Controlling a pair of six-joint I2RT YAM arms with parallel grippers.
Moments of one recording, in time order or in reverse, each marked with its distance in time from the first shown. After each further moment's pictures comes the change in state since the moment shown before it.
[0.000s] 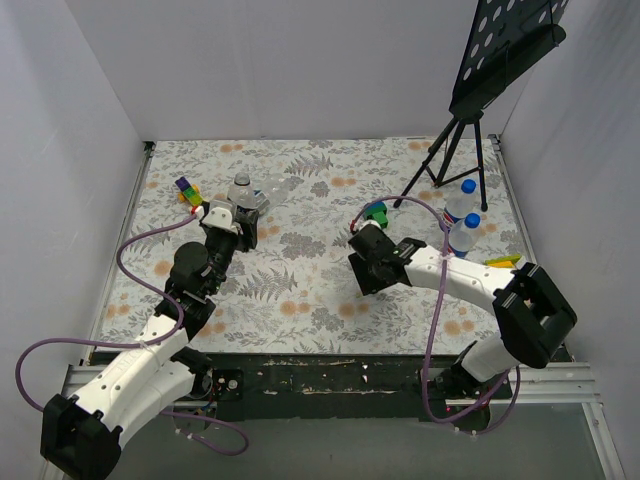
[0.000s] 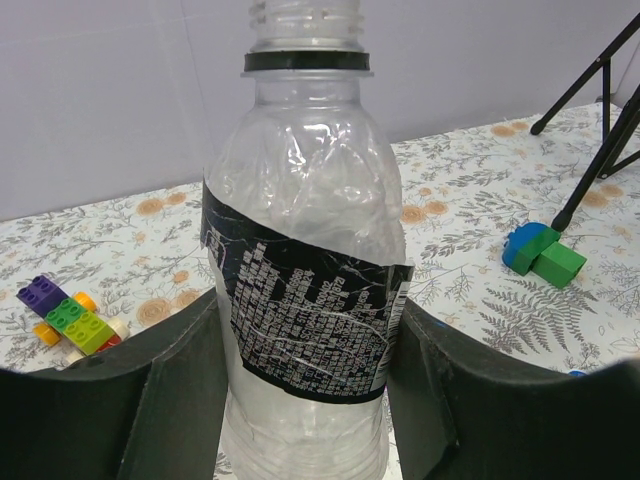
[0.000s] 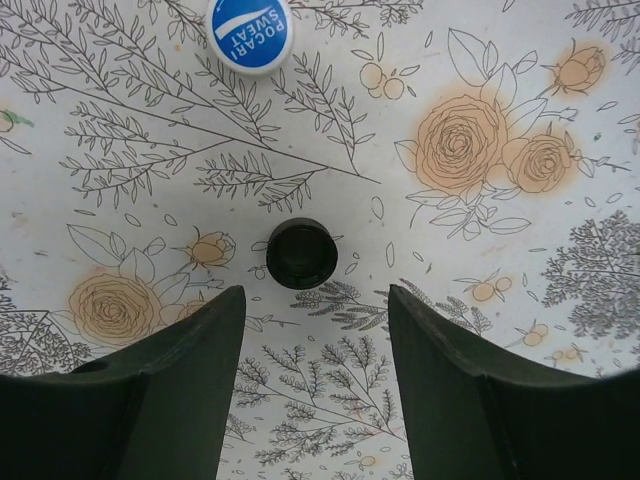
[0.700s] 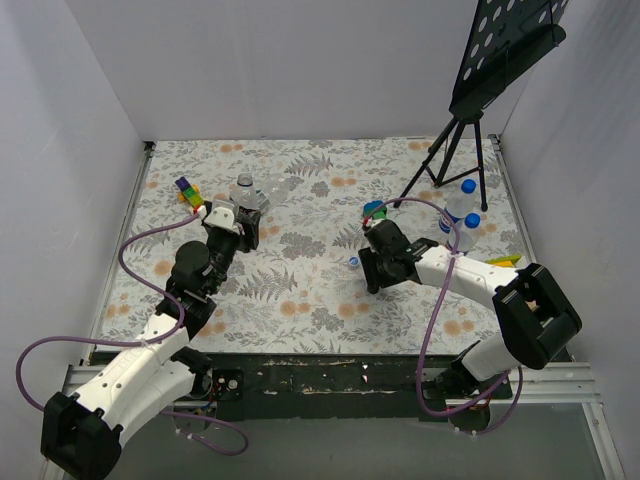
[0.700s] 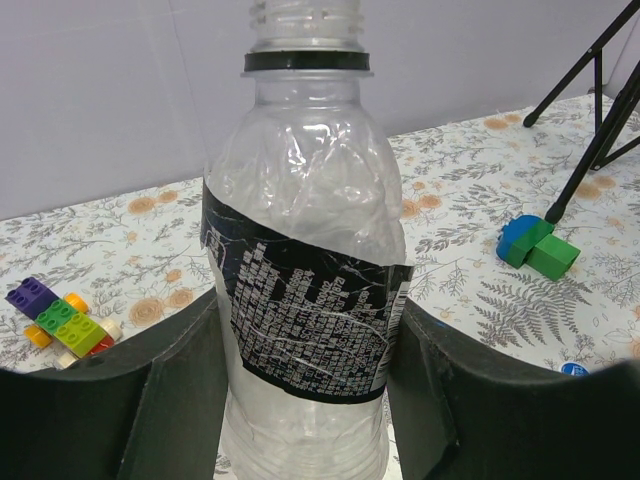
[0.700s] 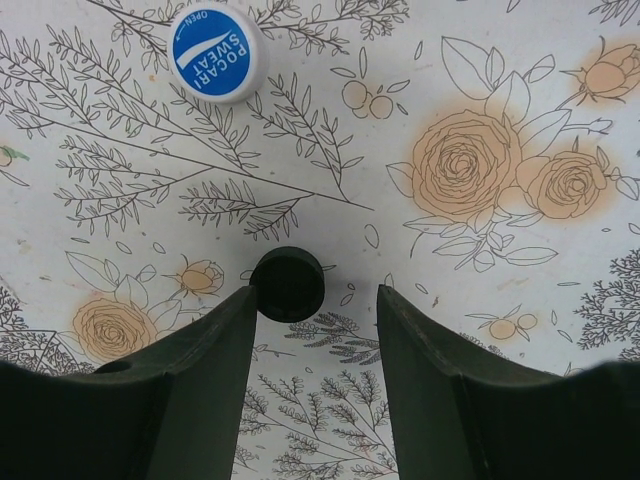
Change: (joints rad) left arm 0.000 0.012 0.000 0.000 0.021 0.000; right arm -0.163 -0.036 -0.109 0.156 -0.196 -0.009
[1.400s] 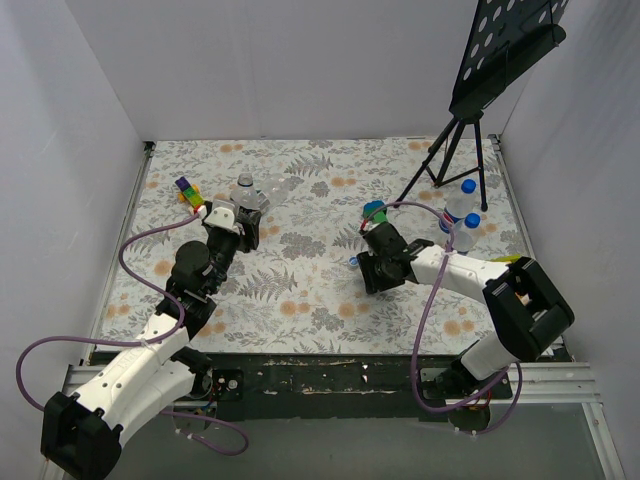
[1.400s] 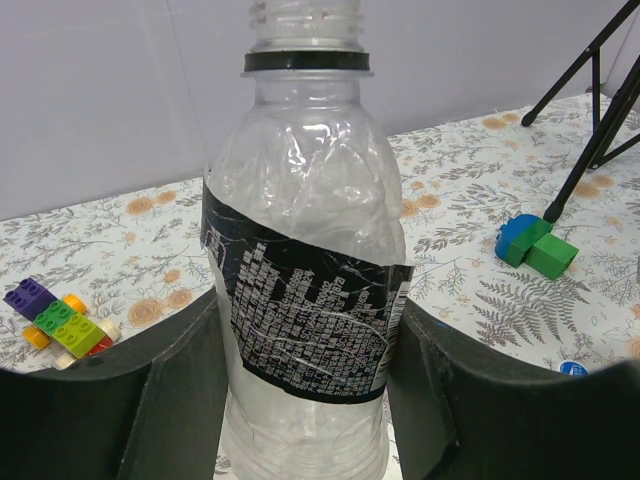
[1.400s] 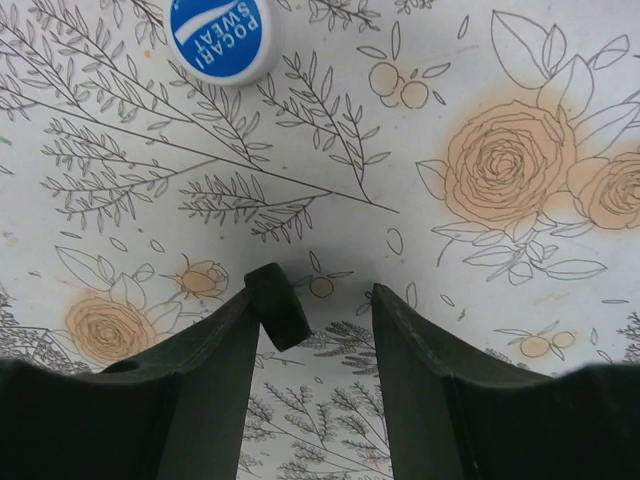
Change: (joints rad) left arm 0.000 0.001 0.000 0.000 0.005 0.000; right arm -0.008 0.043 -0.005 0.019 -0.051 -0.004
